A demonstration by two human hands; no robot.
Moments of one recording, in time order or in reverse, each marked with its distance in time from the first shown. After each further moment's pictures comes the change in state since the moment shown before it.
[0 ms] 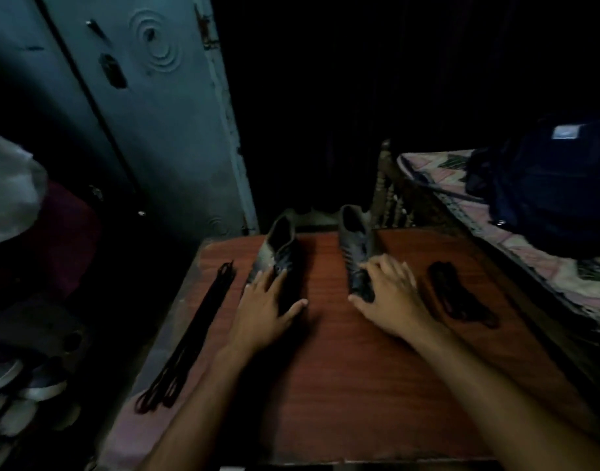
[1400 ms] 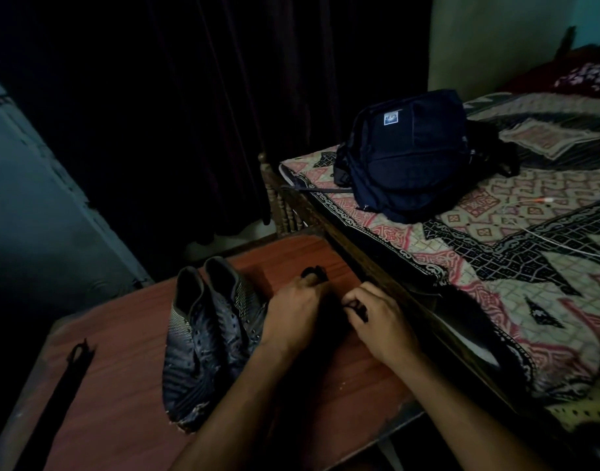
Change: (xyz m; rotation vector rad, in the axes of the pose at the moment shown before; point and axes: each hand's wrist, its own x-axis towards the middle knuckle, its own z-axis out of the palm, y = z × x) left_hand 0.033 0.267 0.069 0.123 0.042 0.718; right_hand -0.110 0.161 -0.037 0.357 0.455 0.167
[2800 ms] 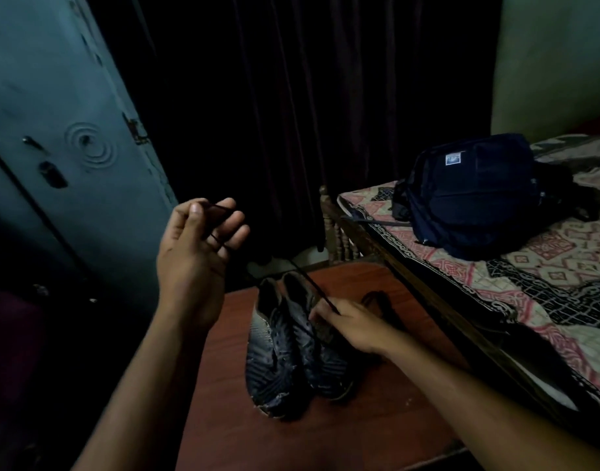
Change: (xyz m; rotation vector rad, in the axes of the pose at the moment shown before) left_hand -0.078 -0.066 -0.229 -1.511 0.887 -0.370; right_hand 0.052 -0.127 0.042 0.323 -0.612 0.004
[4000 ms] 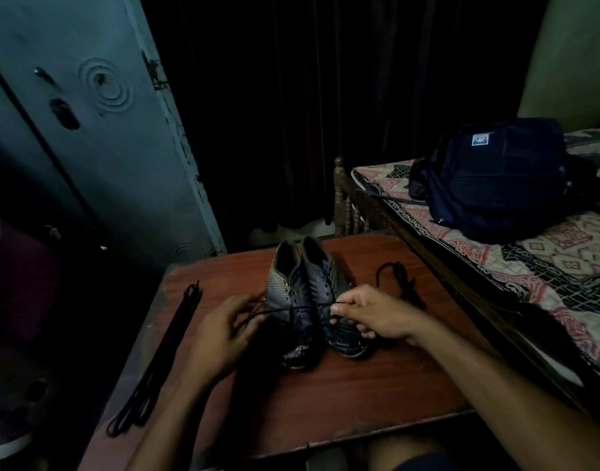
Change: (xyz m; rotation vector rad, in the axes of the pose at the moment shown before) left_hand -0.077 -0.098 -0.166 1.161 -0.334 0.003; right_hand -0.029 -0.017 0.020 0.155 -0.252 0.134
